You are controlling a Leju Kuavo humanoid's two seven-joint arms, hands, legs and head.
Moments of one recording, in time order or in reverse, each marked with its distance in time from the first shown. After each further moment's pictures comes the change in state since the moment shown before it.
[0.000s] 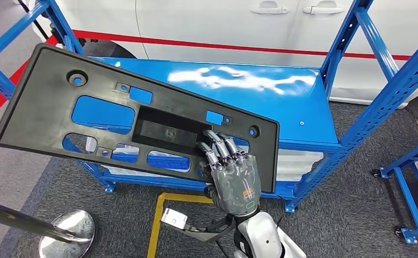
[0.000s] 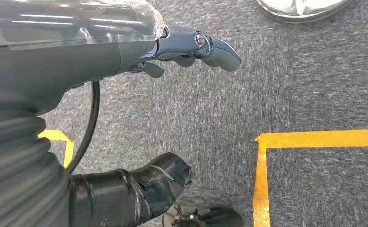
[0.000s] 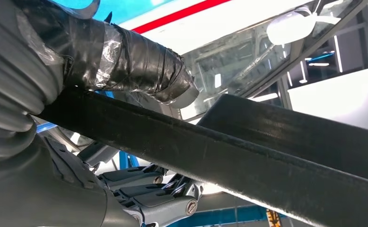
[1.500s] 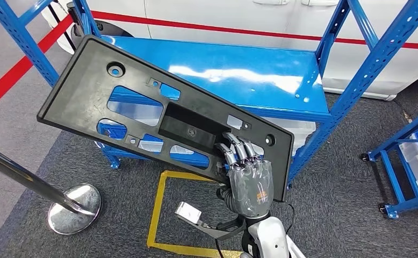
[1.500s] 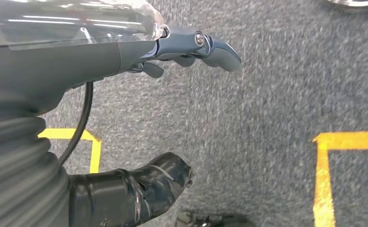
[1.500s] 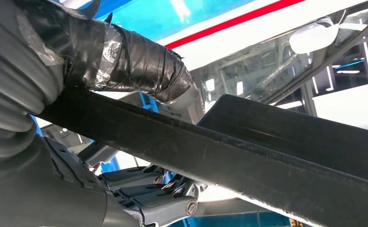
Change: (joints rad) left arm -0.004 -0.006 0.000 -0.002 -0.004 -0.003 -0.001; right arm 0.092 0.015 -0.101 -0.006 -0.001 -0.034 -0.011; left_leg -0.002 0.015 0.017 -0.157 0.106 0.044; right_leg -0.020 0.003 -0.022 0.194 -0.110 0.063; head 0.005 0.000
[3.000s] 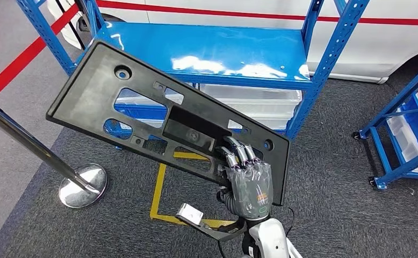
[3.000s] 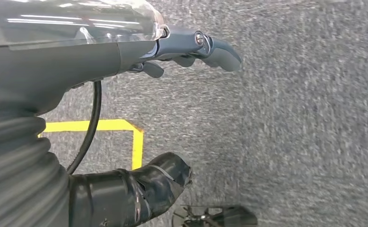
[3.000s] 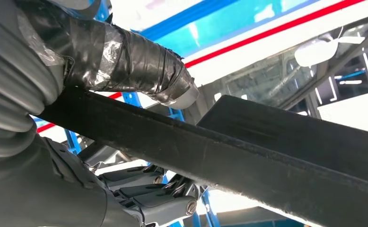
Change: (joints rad) left arm 0.011 0.001 -0.003 -0.001 -0.007 0.003 0.022; right arm 0.034 0.008 -0.014 0.013 -0.052 -0.001 -0.026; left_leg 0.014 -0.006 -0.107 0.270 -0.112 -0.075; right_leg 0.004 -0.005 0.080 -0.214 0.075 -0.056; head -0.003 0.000
